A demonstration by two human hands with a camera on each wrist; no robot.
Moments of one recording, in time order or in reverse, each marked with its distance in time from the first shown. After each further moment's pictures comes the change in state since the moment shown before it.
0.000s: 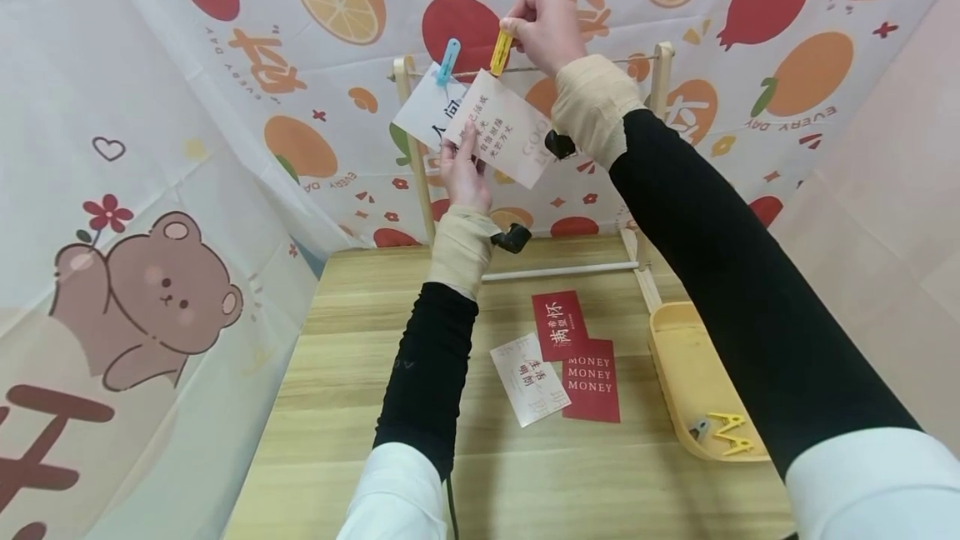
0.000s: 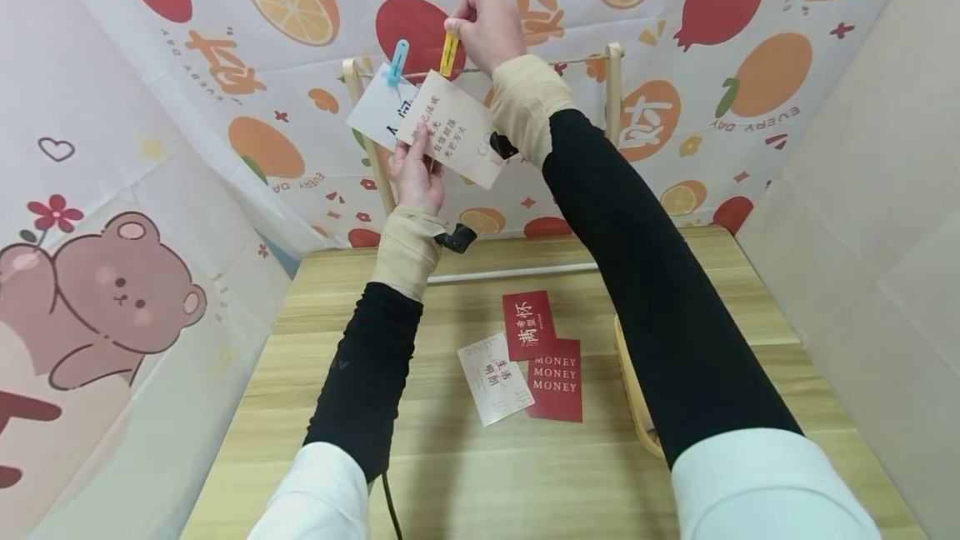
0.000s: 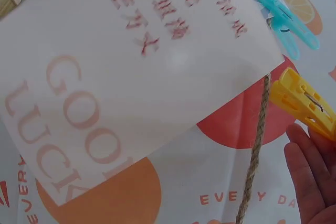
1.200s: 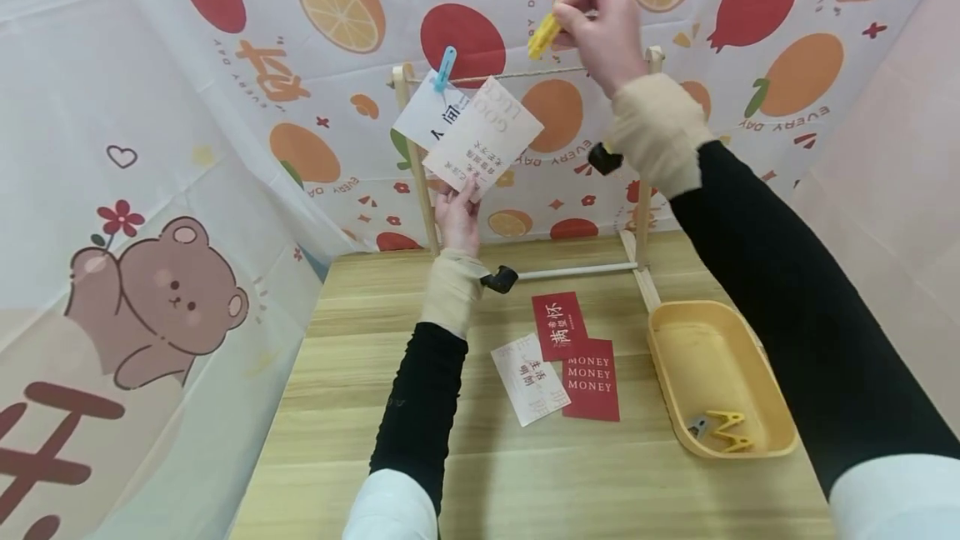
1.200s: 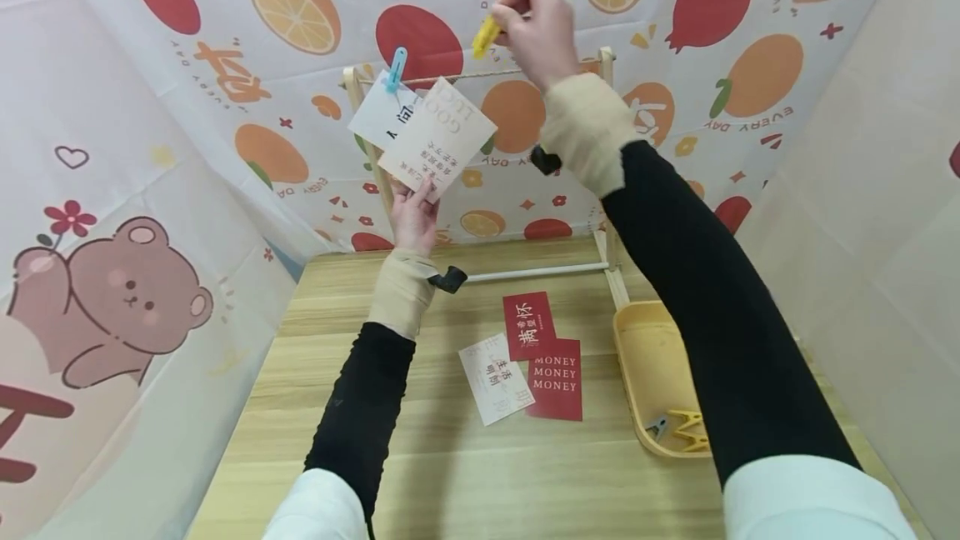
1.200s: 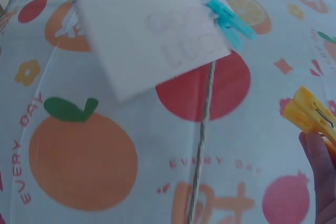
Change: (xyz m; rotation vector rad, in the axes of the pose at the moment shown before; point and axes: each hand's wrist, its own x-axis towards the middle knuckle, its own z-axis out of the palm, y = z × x) left_hand -0.019 -0.007 -0.050 0.041 0.035 -0.058; right_hand -0.045 0.001 -0.056 0.413 0.140 -0.095
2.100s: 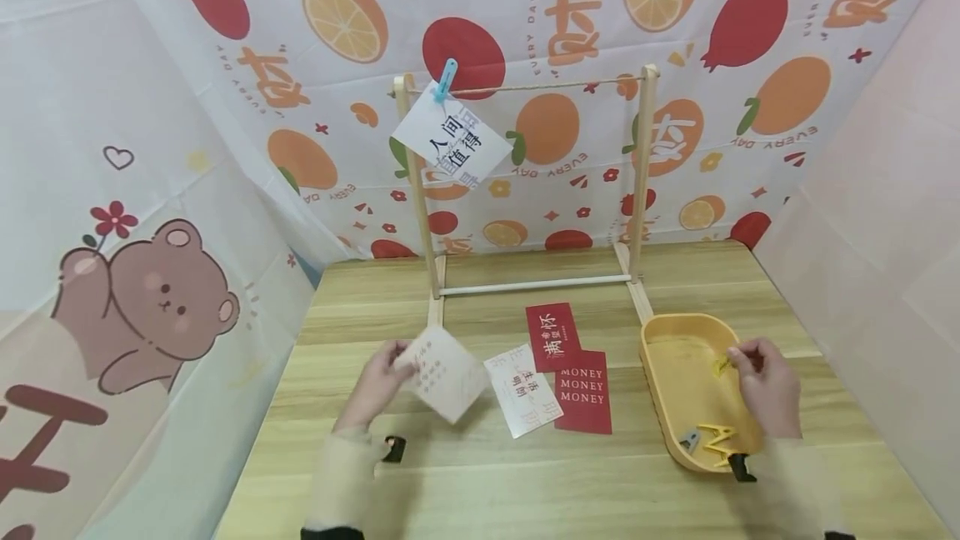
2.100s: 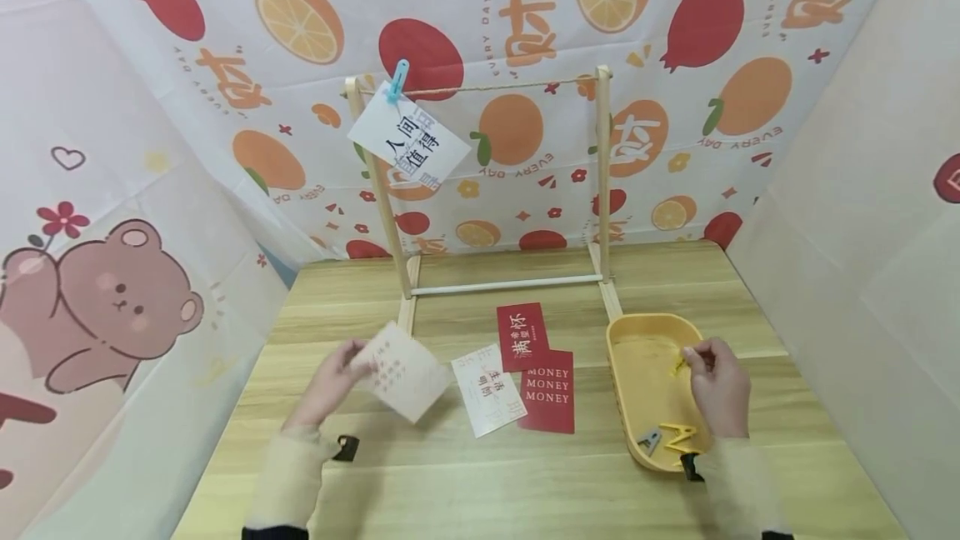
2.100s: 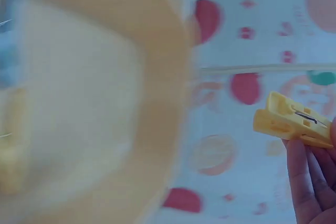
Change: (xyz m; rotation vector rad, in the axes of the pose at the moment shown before) left_hand -0.100 0.069 -0.208 1.338 -0.371 -0.126; right_hand -0.329 0.197 -0.189 -0.761 0.231 0.216
